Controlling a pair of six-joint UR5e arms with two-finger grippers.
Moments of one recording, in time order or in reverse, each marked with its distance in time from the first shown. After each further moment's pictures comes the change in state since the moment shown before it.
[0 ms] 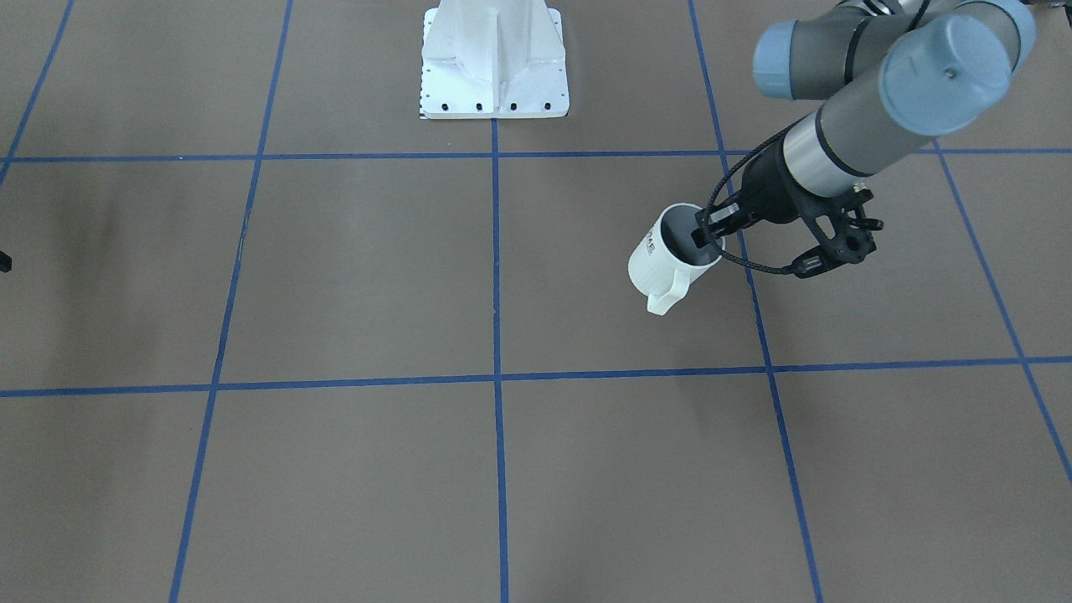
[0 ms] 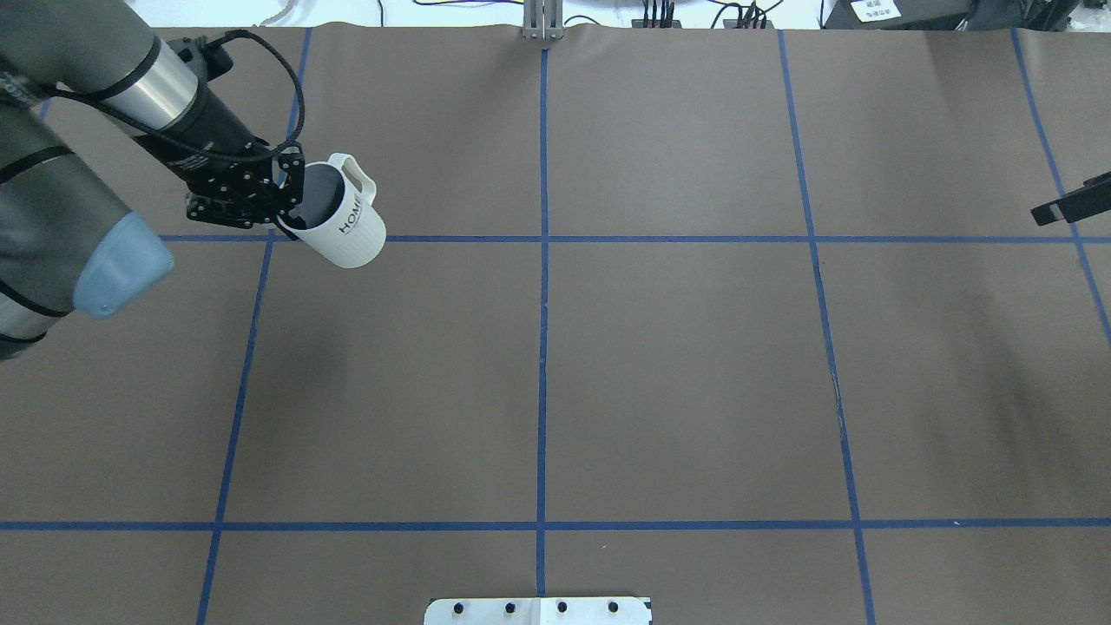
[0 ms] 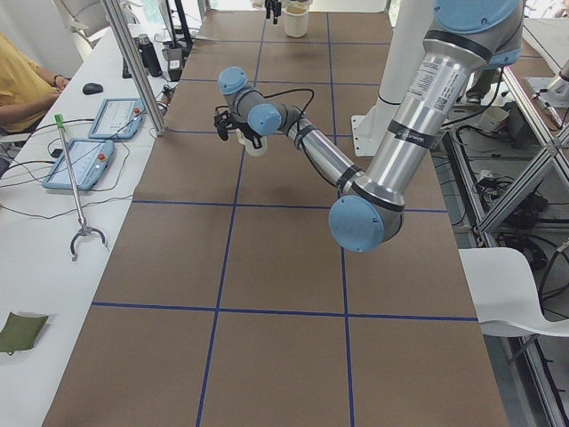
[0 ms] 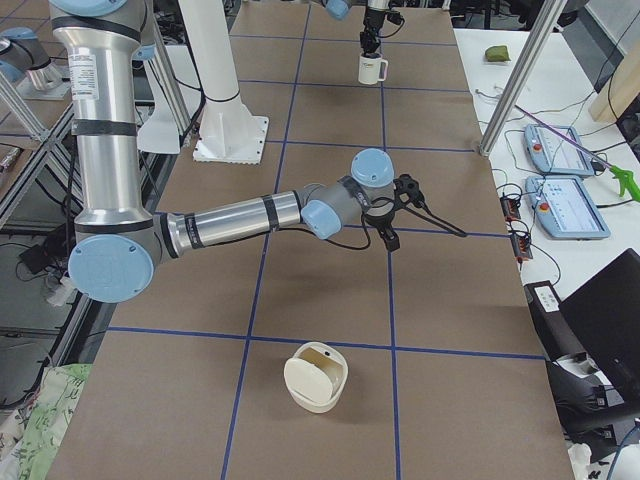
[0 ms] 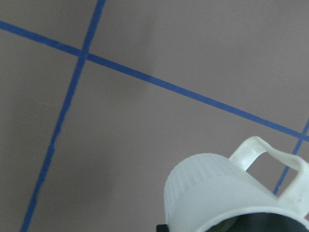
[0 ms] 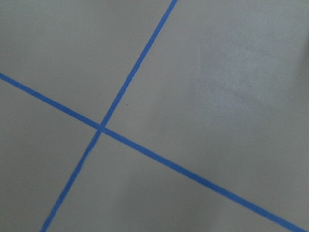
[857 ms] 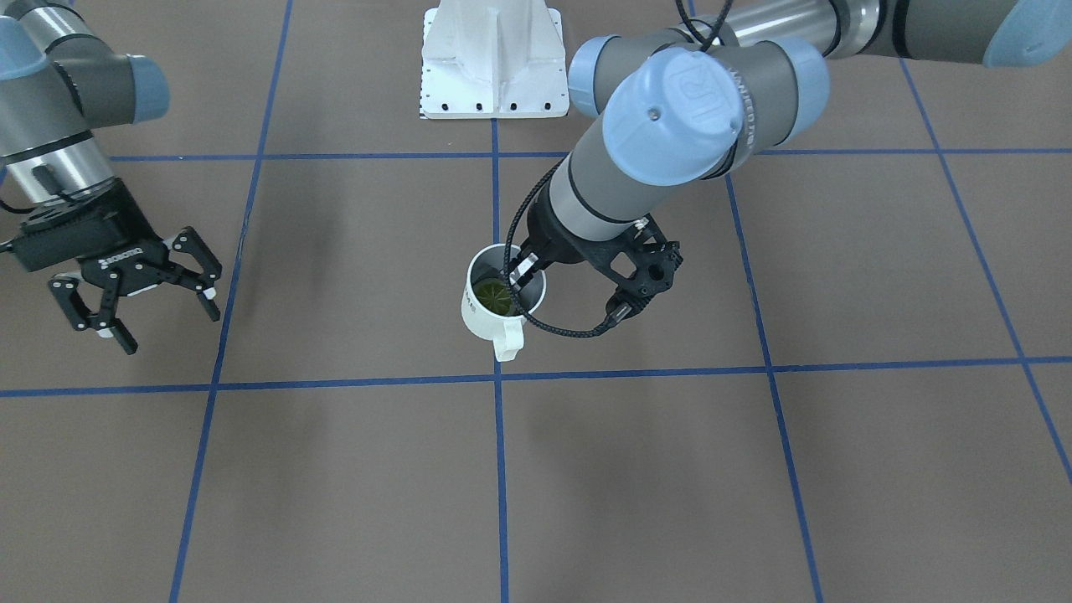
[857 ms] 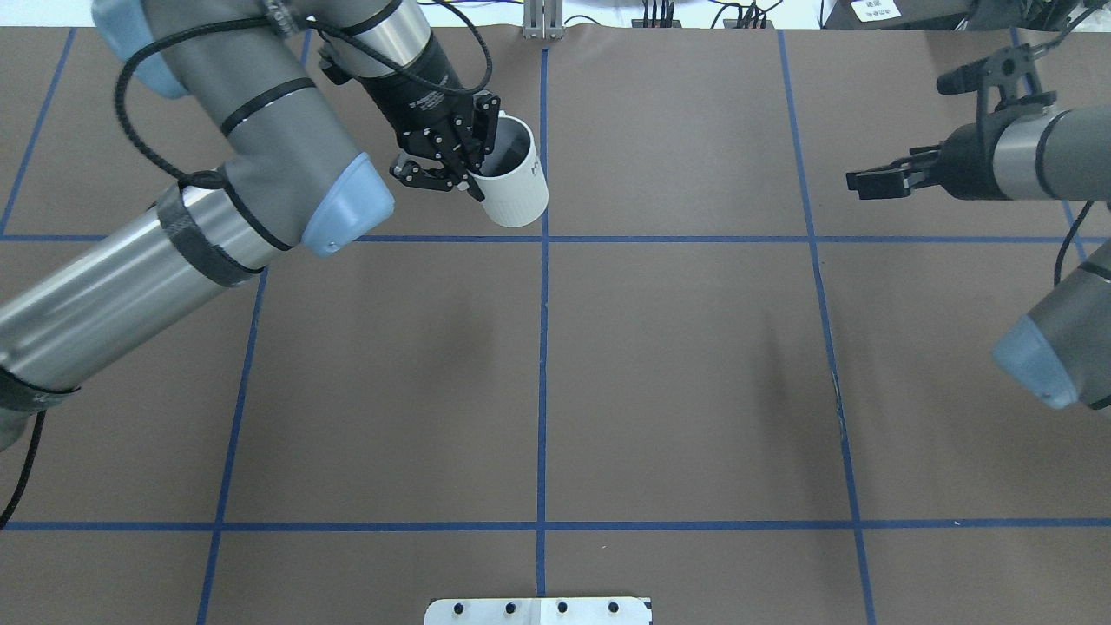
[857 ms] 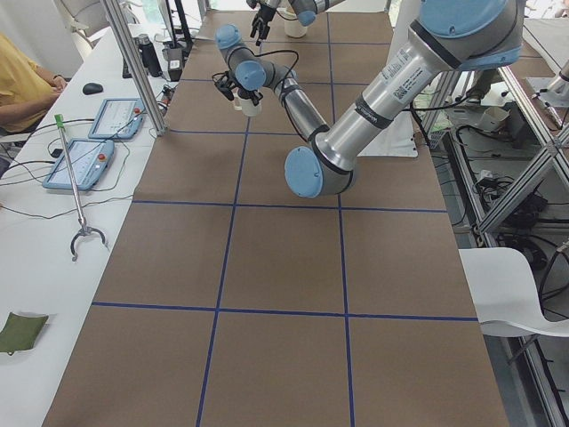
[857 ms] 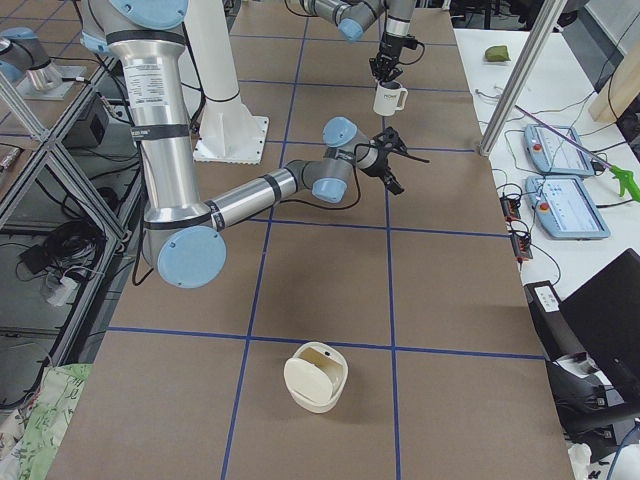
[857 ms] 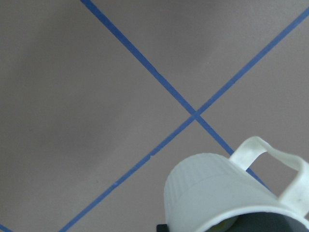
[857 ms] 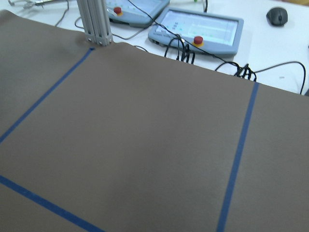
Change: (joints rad) left arm 0.099 -0.450 0.381 0.008 0.044 -0.512; right arm -0.452 0.111 0.010 0.353 -0.696 0.423
